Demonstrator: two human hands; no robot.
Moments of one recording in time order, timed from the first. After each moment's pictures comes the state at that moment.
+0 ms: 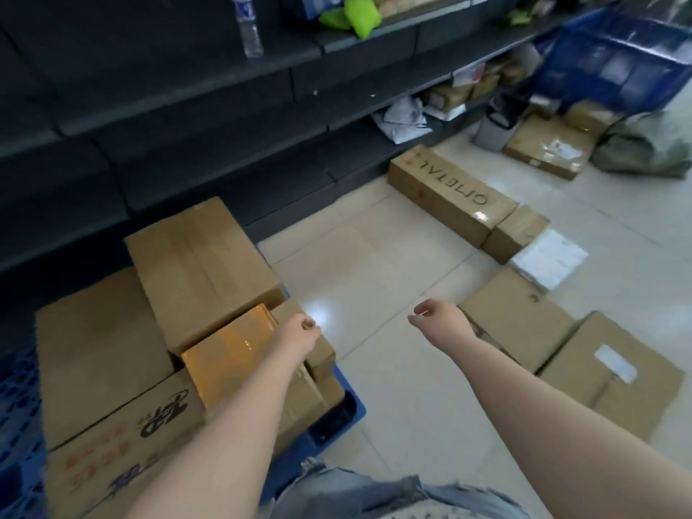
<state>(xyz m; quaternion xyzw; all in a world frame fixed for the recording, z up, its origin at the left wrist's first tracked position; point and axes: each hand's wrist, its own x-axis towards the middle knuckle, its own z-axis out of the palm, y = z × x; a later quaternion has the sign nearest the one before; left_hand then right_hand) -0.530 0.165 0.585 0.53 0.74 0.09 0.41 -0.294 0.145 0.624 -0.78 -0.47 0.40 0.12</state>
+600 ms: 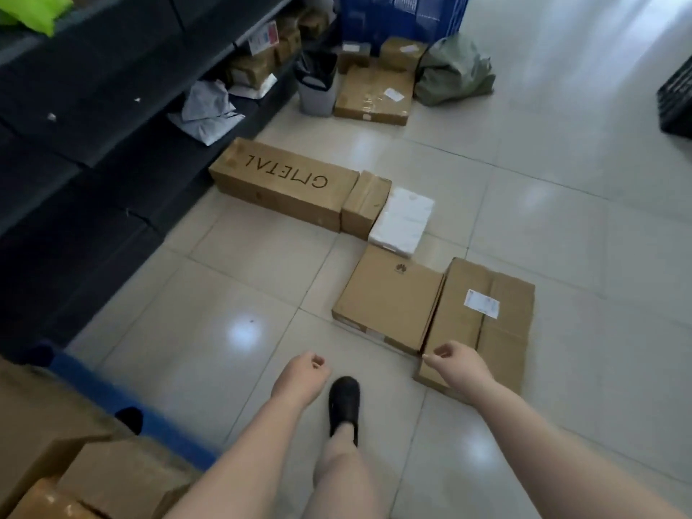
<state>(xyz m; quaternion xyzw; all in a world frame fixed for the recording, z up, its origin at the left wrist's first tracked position) -0.114 0.254 0.509 0.64 0.60 -0.12 0.47 0.098 0.127 0.531 -0.87 -0.18 0.43 0.14</state>
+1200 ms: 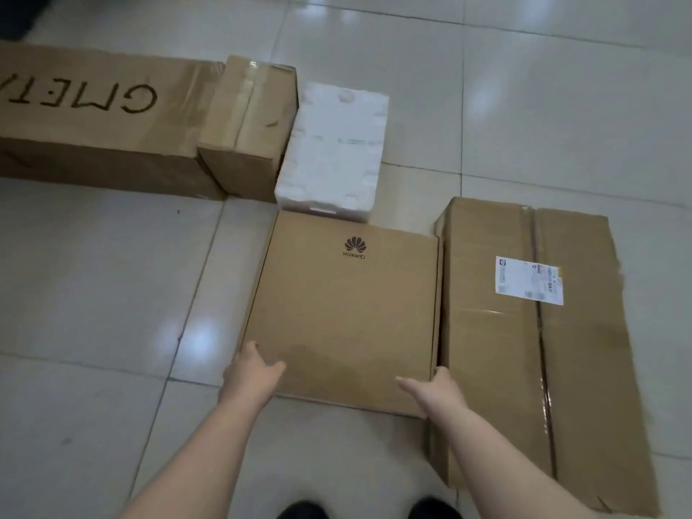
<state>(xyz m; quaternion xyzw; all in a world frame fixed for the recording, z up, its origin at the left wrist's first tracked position) 0.131 0.462 0.006 0.69 0.59 -0.23 0.35 0.281 0.258 0.012 -0.85 0.10 0.49 0.17</state>
